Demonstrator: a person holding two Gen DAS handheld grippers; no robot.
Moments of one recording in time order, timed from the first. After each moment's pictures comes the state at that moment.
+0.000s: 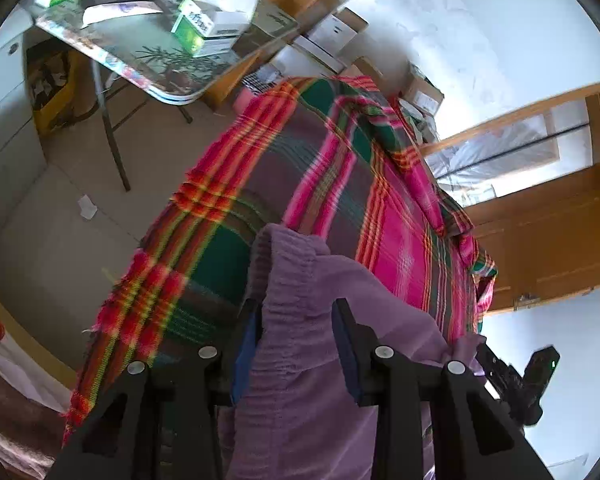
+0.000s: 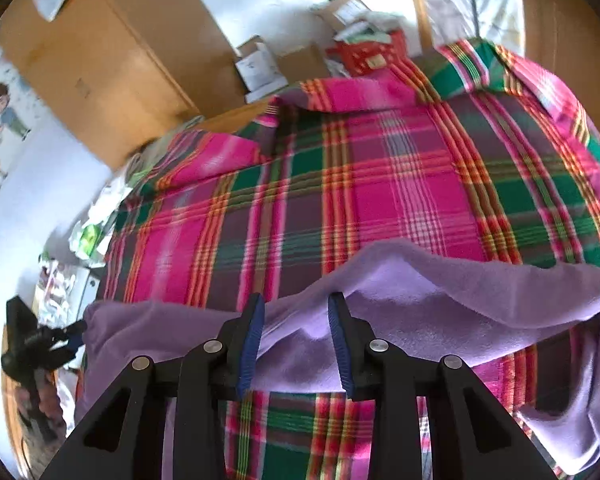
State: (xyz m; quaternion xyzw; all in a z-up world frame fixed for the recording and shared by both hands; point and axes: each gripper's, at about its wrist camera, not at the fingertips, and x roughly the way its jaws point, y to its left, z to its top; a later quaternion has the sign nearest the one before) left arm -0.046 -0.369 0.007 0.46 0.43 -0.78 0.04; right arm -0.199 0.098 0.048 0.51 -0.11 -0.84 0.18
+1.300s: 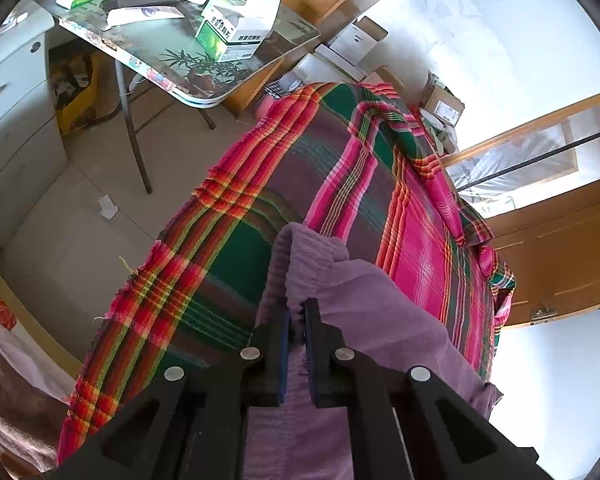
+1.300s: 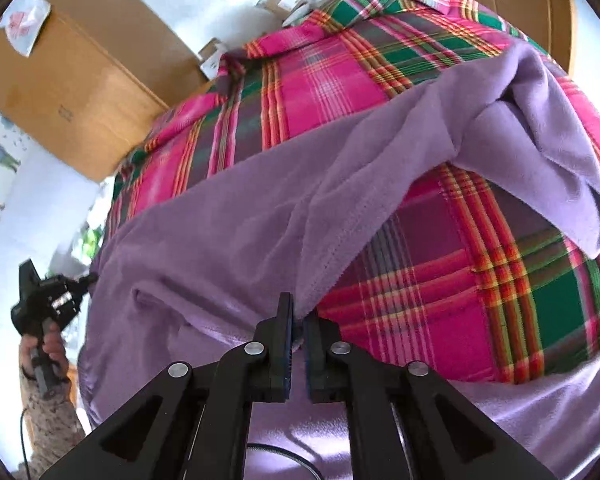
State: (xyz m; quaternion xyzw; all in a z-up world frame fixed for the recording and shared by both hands) left arm -0.043 -0.365 0.006 0.45 0.42 -0.78 0.08; right arm -0.053 0.154 0.022 0.52 -0.15 -0.83 0.14
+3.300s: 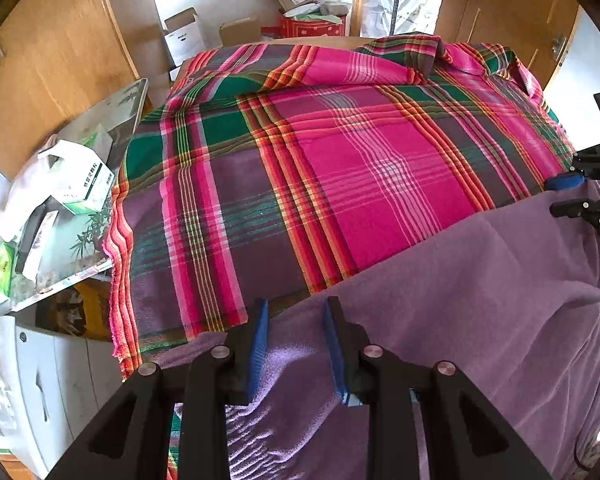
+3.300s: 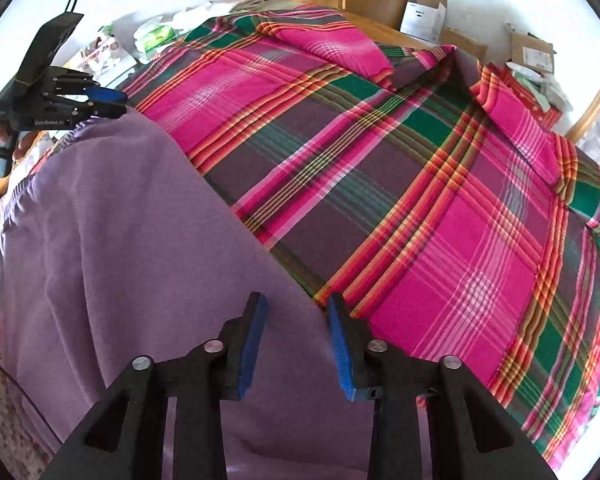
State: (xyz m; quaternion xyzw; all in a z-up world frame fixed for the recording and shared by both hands) left arm -0.145 -0.262 0.020 0.55 -0.03 -0.83 -0.03; right arm -0.202 0.050 0.014 0.51 0.24 -0.74 0.38
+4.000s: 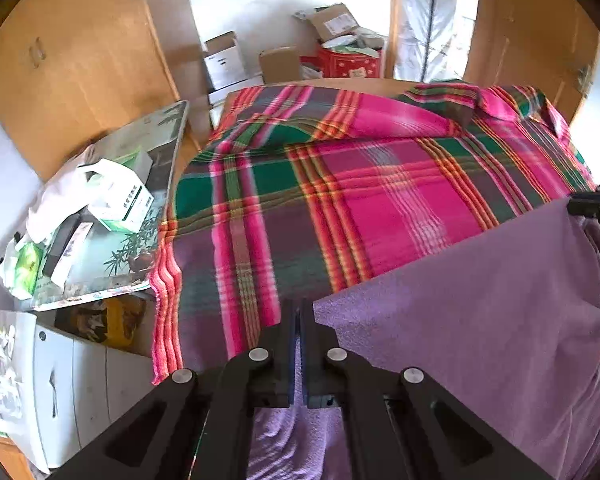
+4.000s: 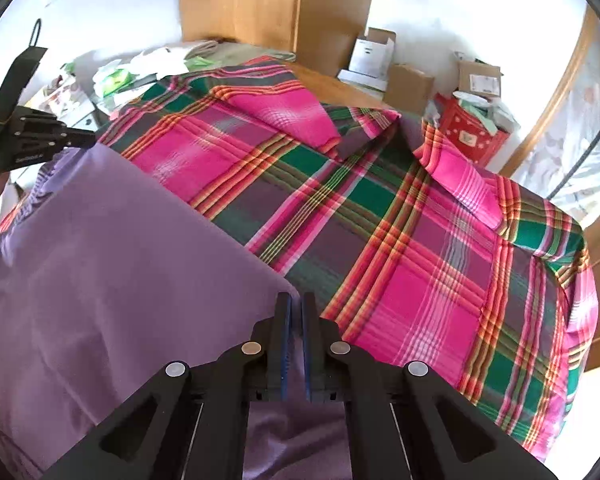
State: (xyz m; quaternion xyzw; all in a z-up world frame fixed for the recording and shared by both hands) left arm -0.157 -0.279 0.042 0.50 -0.01 -0.86 0.03; right arm -0.227 0.034 0.042 0.44 0.22 -0.82 0.29
